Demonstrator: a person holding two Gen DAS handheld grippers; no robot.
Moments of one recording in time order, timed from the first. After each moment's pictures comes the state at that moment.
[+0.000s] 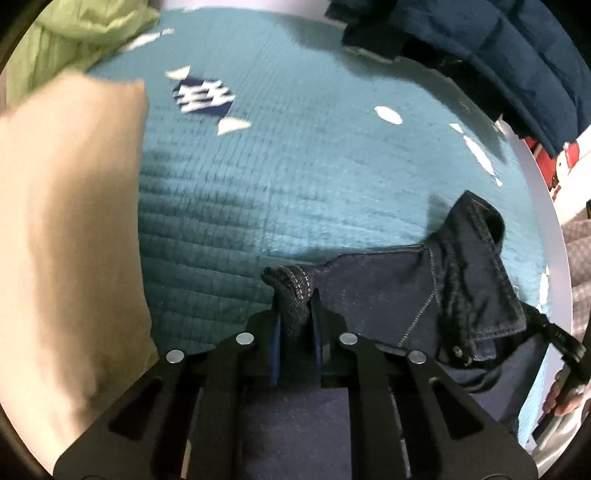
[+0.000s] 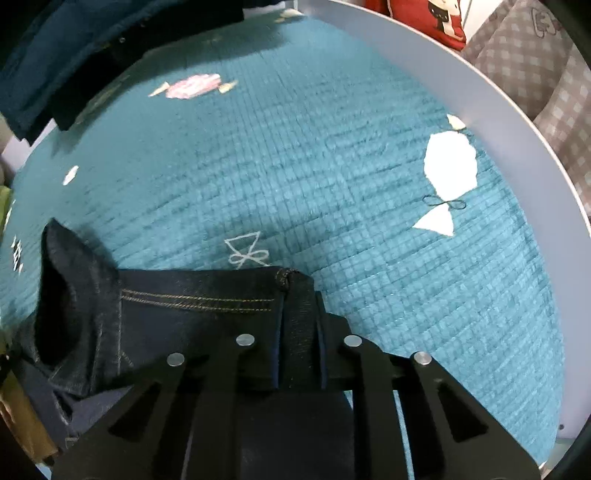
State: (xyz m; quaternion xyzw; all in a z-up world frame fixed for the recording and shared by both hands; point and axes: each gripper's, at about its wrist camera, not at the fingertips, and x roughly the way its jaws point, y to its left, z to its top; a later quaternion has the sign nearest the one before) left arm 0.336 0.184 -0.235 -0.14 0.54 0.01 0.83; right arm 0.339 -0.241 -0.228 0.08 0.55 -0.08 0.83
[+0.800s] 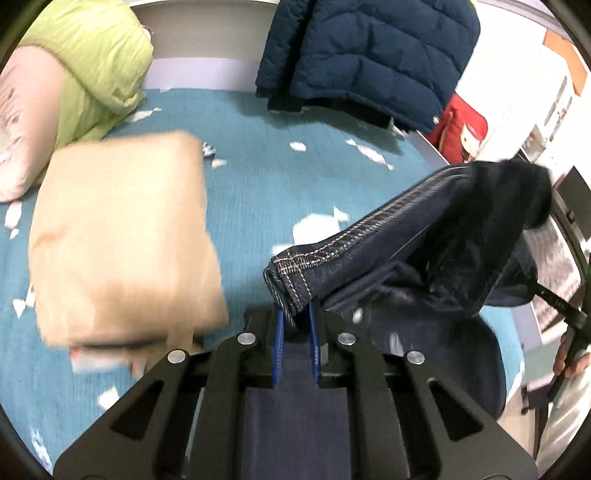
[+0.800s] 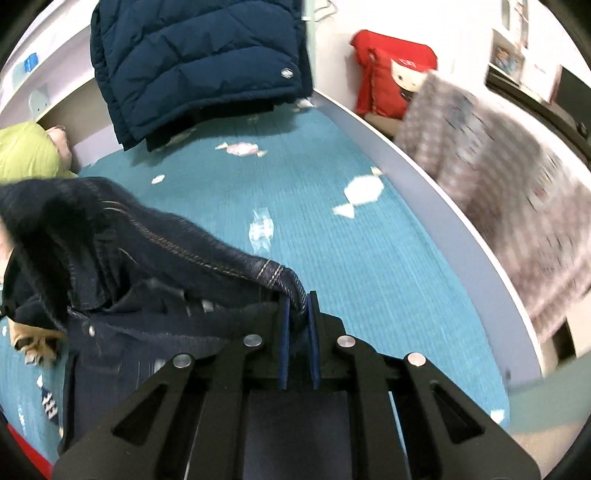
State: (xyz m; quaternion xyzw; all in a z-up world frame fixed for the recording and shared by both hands) left arm 0.074 0.178 -0.120 -0.09 0.43 -0.09 0.89; right arm 0.063 -0.262 -0.106 0.06 0.43 -0.05 0.90
